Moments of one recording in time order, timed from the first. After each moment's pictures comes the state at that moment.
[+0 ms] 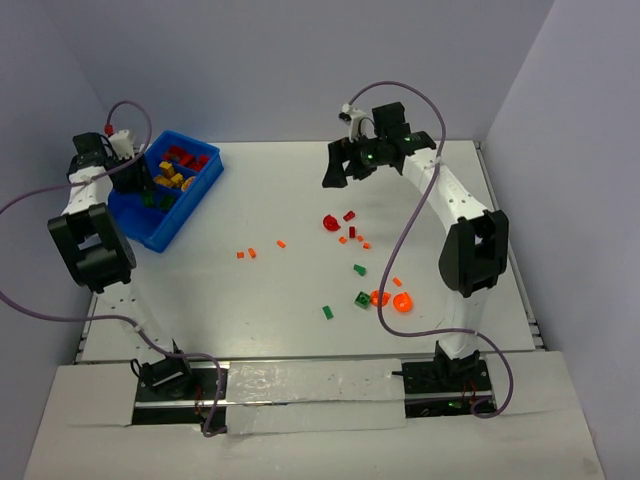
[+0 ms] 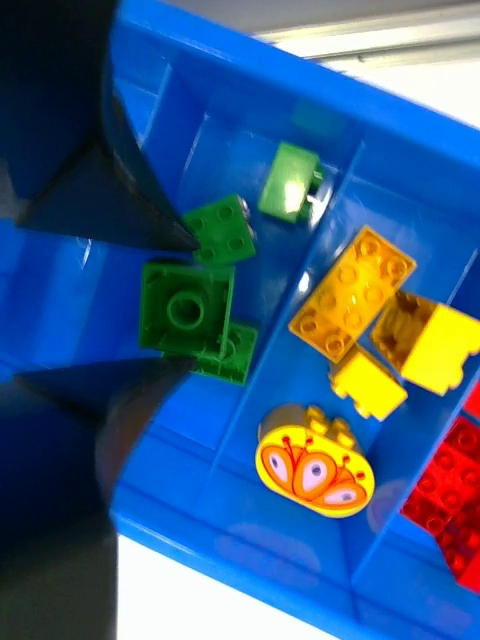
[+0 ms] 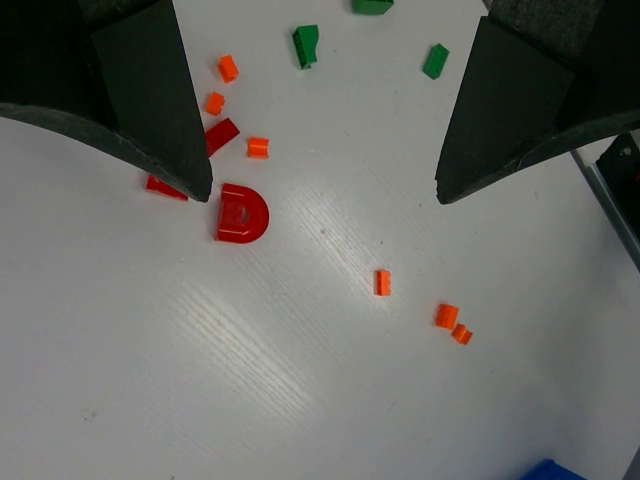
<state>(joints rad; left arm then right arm) 0.37 2.12 1.76 -0.53 0.39 0.20 0.31 1.93 1.83 -0.68 -0.61 -0.07</state>
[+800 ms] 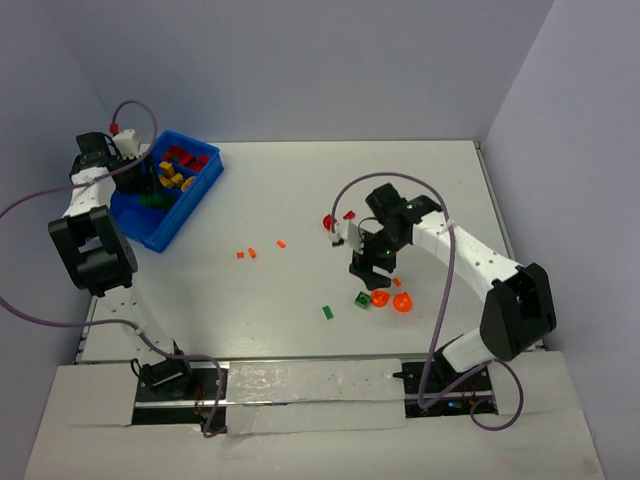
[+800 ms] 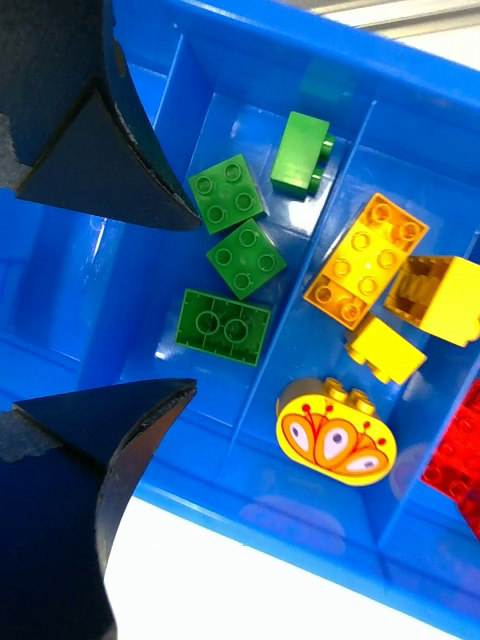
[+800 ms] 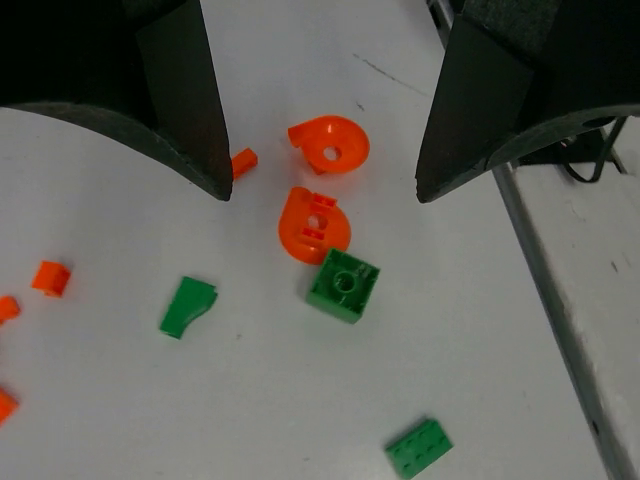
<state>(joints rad) 0.35 2.07 1.71 -0.53 0.39 0.23 0.46 1.49 1.20 -1.03 -0.43 -0.82</state>
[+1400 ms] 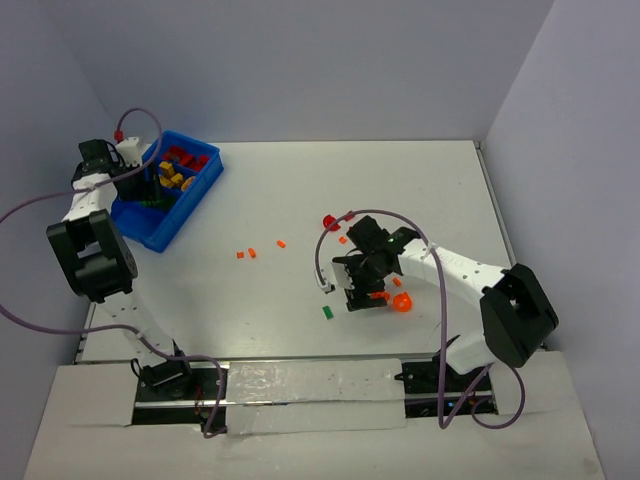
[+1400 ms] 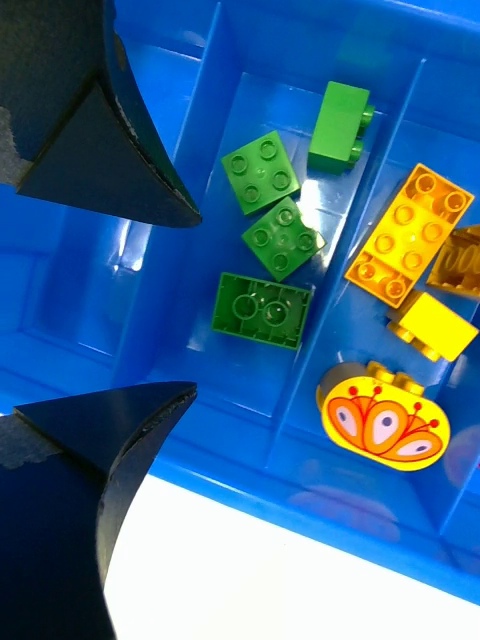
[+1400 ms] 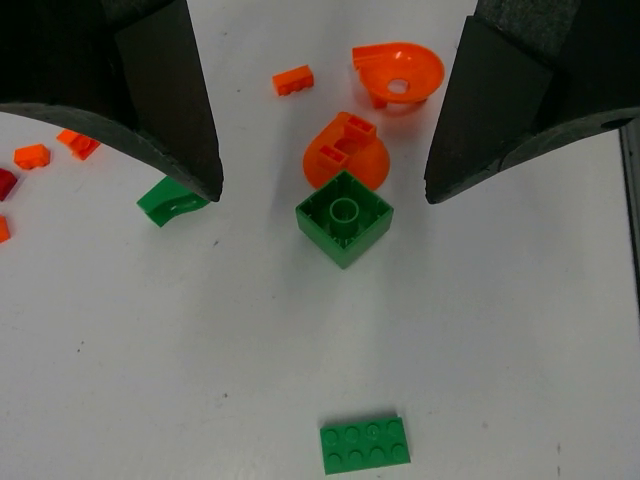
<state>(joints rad) 0.35 2.00 1.61 -0.51 0.40 0.27 0.67 1.43 0.93 -0.80 -0.34 -1.10</state>
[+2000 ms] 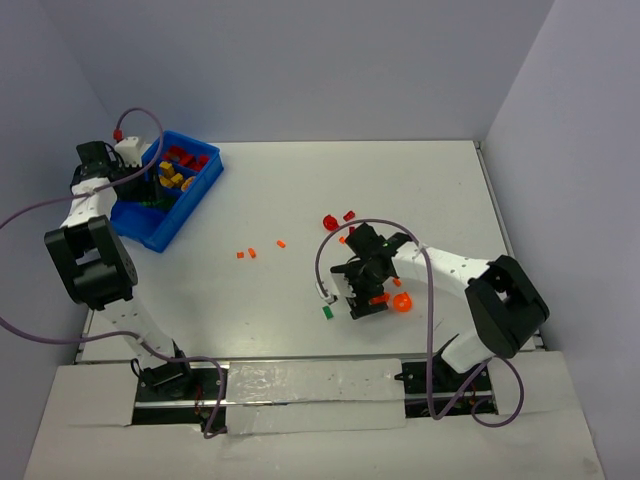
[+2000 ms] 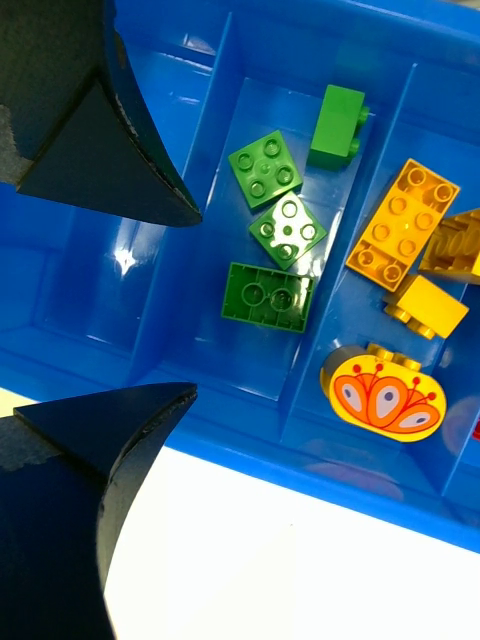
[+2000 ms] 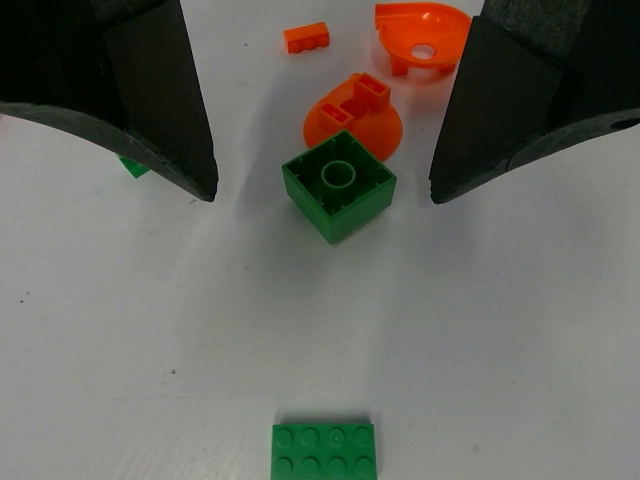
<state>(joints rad) 0.35 1.92 1.52 -0.46 0.42 0.29 0.67 1.50 0.86 -0.72 -0.36 -1.24</state>
